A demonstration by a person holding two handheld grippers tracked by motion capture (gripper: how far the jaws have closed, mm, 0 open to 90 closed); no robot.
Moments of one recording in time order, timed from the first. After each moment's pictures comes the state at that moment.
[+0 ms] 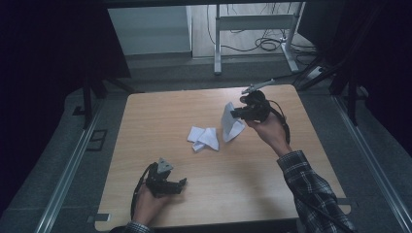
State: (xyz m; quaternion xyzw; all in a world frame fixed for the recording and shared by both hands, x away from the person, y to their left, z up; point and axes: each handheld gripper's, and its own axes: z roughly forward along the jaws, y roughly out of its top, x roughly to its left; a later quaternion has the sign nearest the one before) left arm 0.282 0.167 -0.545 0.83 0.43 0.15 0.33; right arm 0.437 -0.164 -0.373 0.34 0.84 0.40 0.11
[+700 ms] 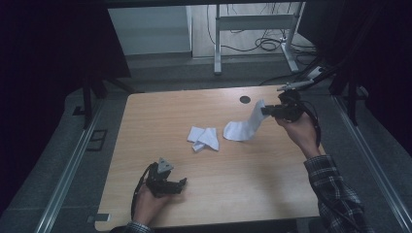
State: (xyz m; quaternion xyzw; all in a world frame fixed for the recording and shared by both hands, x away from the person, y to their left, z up) left arm 0.282 0.166 -0.545 0.83 0.43 0.15 0.33; right arm 0.434 -0.257 -0.379 0.42 0.81 0.40 0.13
